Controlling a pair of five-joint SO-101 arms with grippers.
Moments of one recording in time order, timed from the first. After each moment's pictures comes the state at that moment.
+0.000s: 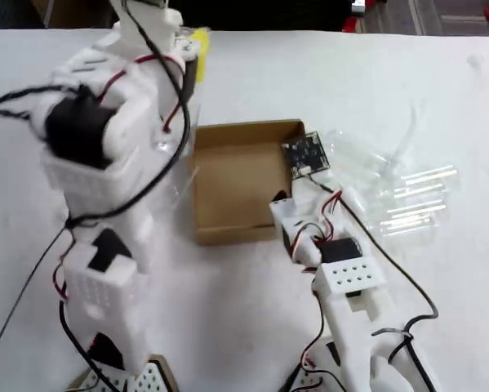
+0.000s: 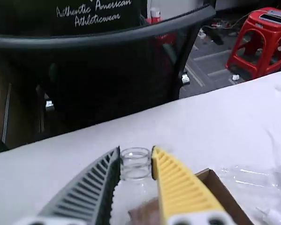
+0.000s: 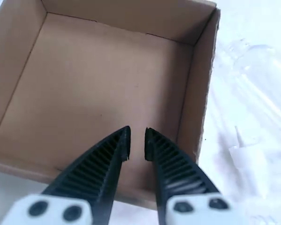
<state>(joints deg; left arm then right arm) 11.4 23.9 -92.3 102.3 -0.1 -15.4 -39.3 65.8 25.0 9.2</state>
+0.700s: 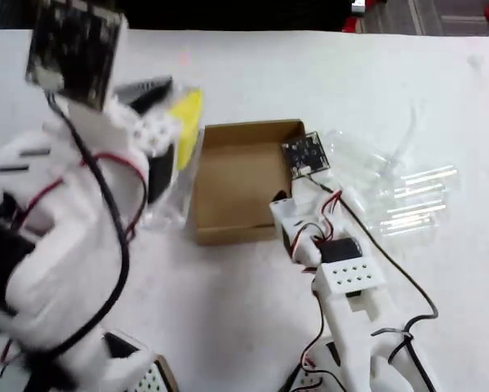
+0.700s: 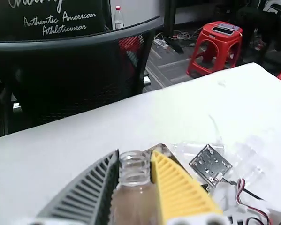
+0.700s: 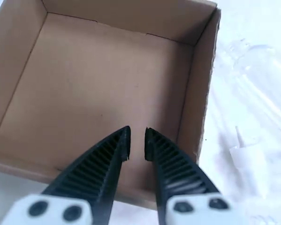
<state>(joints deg) 20.6 -20.1 -46.4 99.7 3.6 -15.4 -39.3 65.8 25.0 9.2</state>
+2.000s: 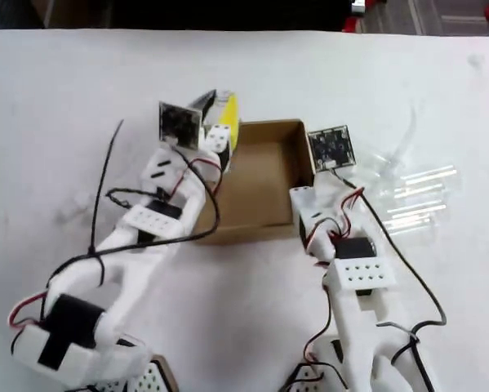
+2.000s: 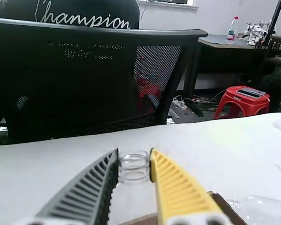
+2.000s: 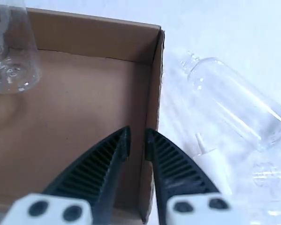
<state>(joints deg) 14.3 -6.5 51.3 -31.2 6.7 -8.6 -39.3 65.9 19.5 9.2</state>
